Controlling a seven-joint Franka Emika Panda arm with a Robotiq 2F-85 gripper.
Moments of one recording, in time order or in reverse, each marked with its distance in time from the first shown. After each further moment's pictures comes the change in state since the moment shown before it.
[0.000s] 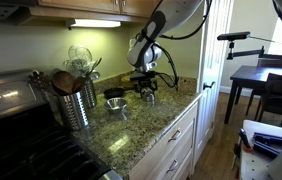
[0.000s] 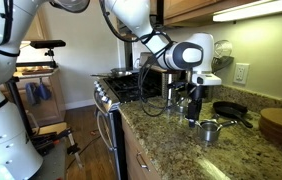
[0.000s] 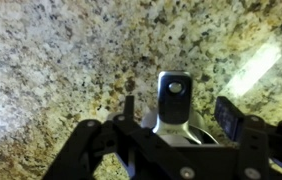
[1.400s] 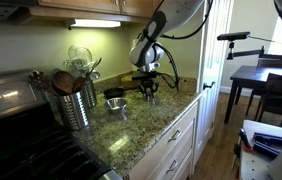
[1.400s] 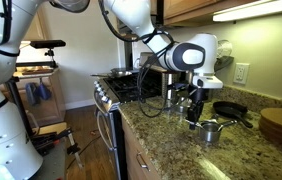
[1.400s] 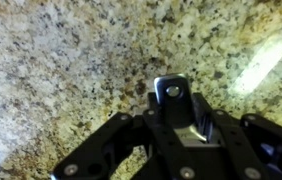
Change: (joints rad) arm 0.005 -0.003 -0.033 -0.018 0.062 -0.002 0.010
